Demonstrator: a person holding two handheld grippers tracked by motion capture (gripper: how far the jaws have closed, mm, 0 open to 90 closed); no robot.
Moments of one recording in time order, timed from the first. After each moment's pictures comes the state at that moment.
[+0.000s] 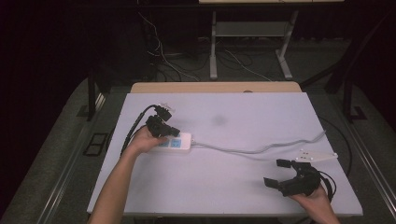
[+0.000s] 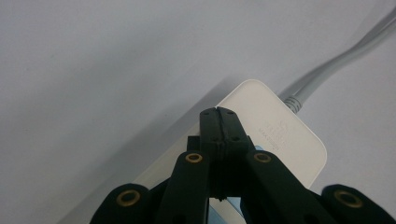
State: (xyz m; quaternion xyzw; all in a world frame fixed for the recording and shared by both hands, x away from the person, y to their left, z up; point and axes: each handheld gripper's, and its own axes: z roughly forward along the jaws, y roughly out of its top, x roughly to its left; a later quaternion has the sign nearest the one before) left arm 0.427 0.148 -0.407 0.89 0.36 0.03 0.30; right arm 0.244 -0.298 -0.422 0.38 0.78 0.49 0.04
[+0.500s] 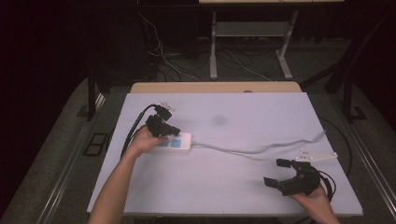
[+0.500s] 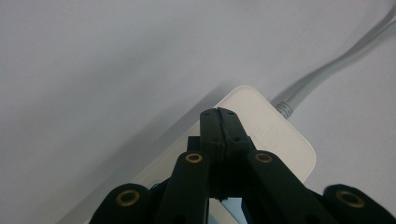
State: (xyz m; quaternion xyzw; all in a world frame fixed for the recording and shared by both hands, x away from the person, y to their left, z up) left arm 0.423 0.148 -0.399 0.88 0.36 0.04 0.30; right arm 0.246 -0.298 -0.423 0.38 0.78 0.49 0.04
